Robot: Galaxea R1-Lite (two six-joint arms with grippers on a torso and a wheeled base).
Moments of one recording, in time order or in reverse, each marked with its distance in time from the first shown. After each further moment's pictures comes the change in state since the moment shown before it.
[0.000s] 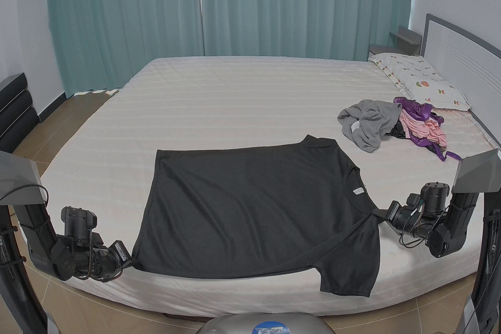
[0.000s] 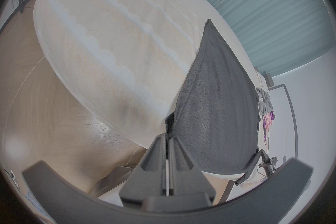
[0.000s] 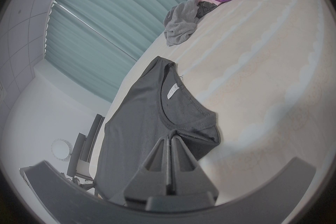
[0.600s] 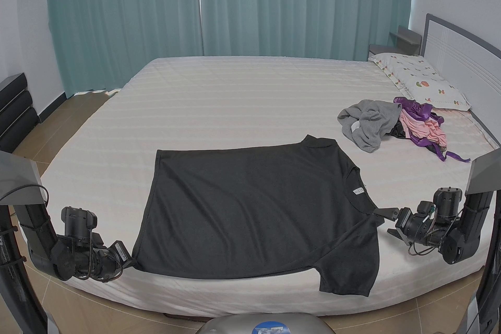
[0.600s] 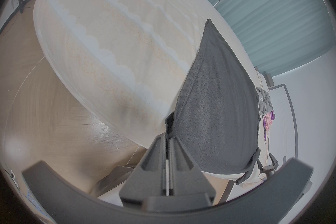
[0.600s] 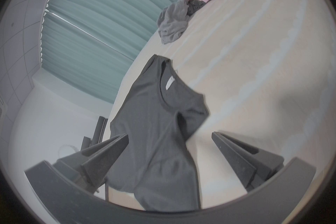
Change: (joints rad) left arm 0.000 0.002 0.000 0.000 0.000 0.001; right arm -0.037 -0.100 0.169 -0.010 0.060 0.044
